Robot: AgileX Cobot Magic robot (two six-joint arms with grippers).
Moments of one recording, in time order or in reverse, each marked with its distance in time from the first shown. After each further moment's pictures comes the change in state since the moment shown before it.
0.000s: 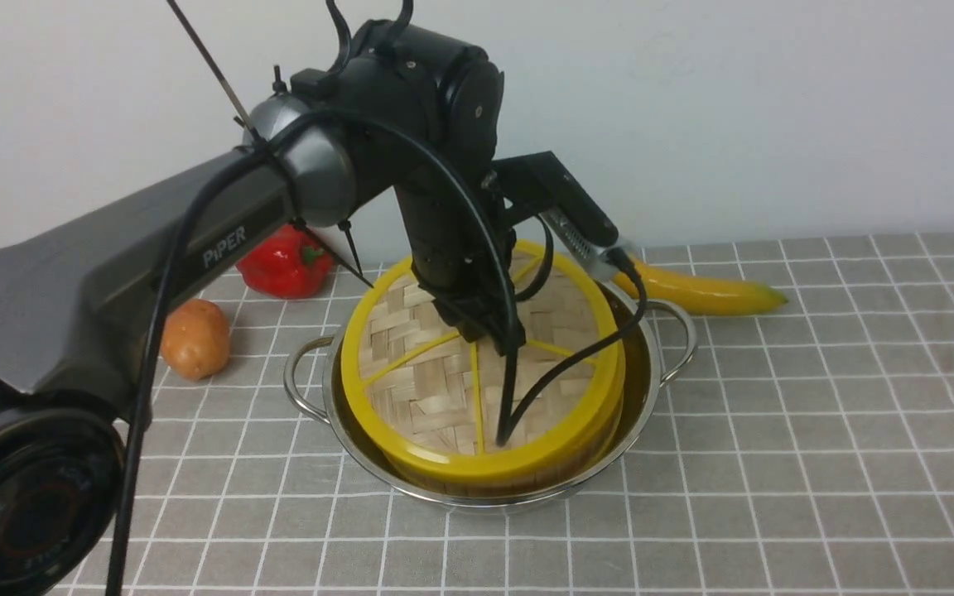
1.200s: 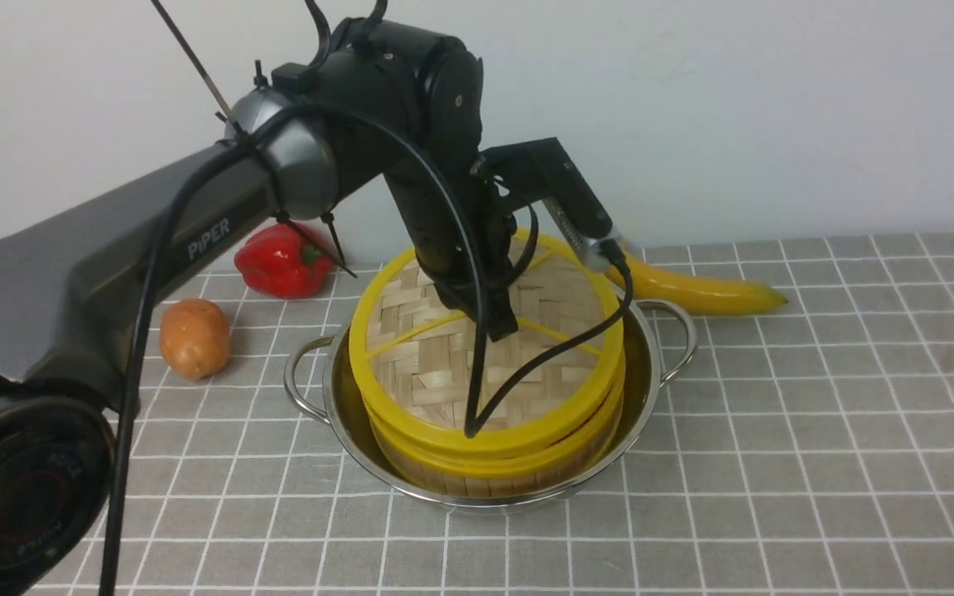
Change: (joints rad) right arm 0.000 0.000 0.000 0.000 0.000 0.000; left arm 0.034 0.000 -0.001 -0.069 -0.080 0.134
